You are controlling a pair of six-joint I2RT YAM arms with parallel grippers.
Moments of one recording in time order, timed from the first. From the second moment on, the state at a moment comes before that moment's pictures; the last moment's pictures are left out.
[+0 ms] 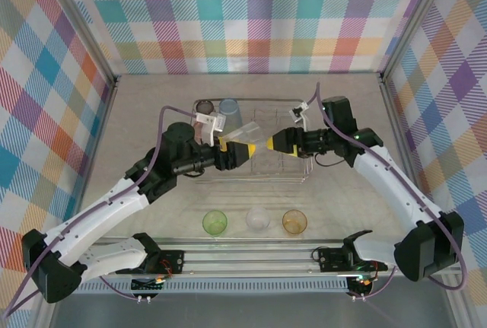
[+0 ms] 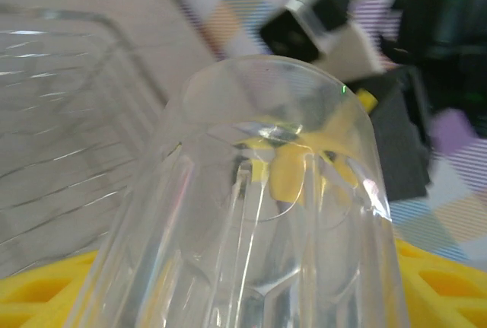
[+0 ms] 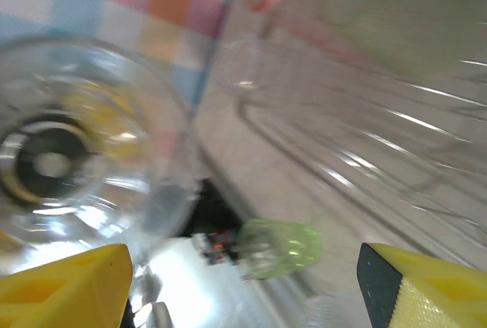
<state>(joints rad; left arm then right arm) -0.74 1.05 0.99 -0.28 0.26 -0.59 0.38 1.22 1.09 -0.66 -0.83 0.46</state>
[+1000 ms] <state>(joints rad) -0.80 1.80 1.67 -1.20 -0.12 -0.58 0.38 1.11 0.96 -0.86 -0.32 0.40</state>
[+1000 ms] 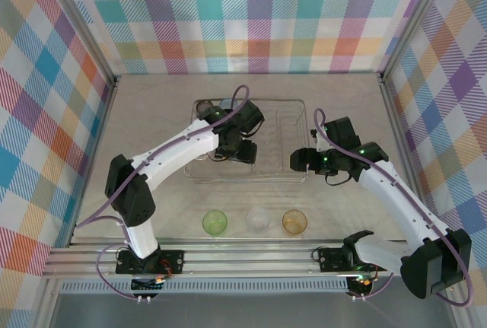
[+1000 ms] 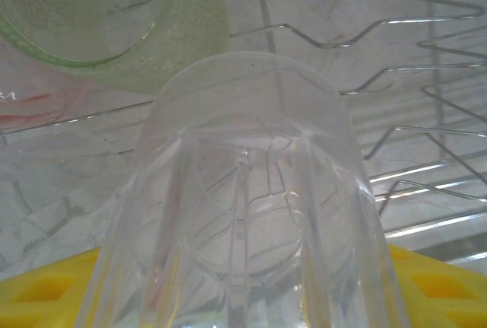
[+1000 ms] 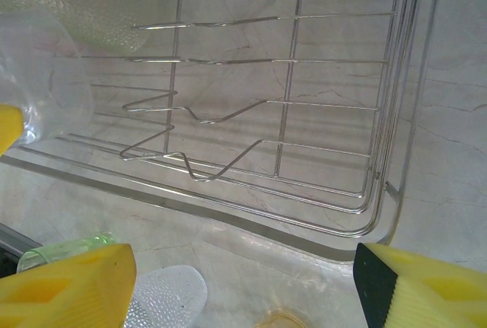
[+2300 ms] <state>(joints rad) -0.77 2.02 1.72 -1.28 -0.12 -0.52 0.38 1.16 0.94 -0.86 -0.32 0.36</state>
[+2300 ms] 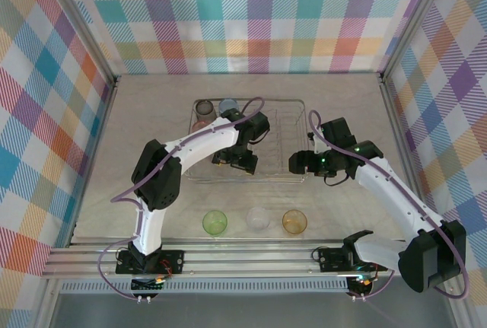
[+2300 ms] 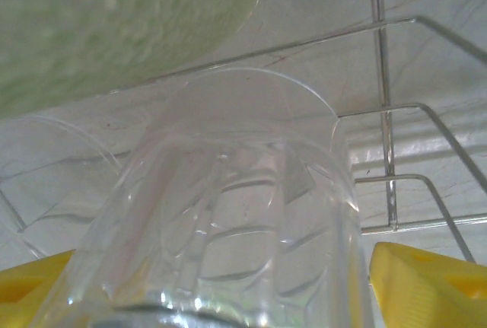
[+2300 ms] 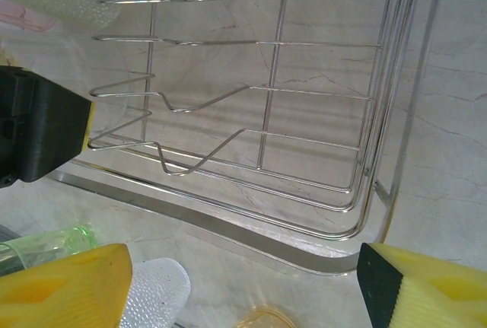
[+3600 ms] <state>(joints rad) -0.84 1.75 1.60 -1.14 -0.16 -0.52 0.49 1.02 0.85 -1.05 -0.29 0.50</state>
